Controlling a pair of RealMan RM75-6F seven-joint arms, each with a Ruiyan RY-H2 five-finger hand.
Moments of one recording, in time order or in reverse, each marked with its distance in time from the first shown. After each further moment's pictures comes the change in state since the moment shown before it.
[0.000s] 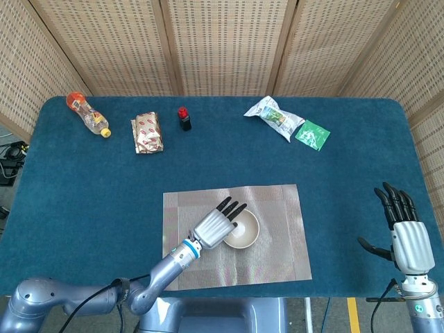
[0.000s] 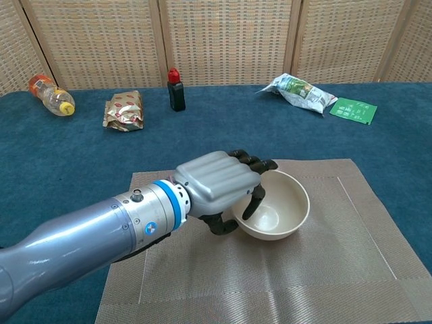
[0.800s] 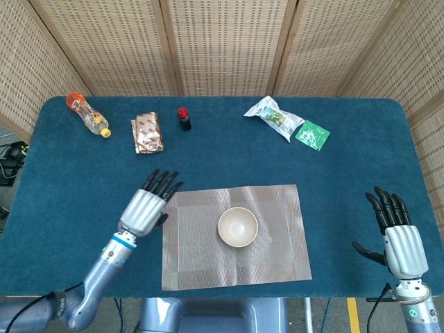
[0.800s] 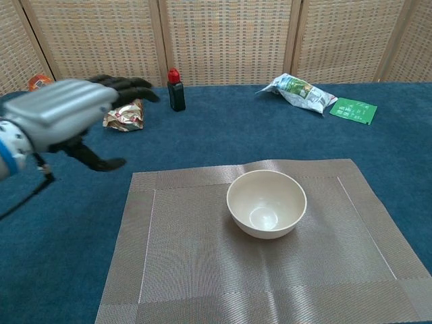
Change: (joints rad) left arm 0.261 0.409 0.114 -0.302 0.126 0.418 -0.199; right arm -0.007 -0.016 -0.022 -0.012 -0.048 0.020 -0.078
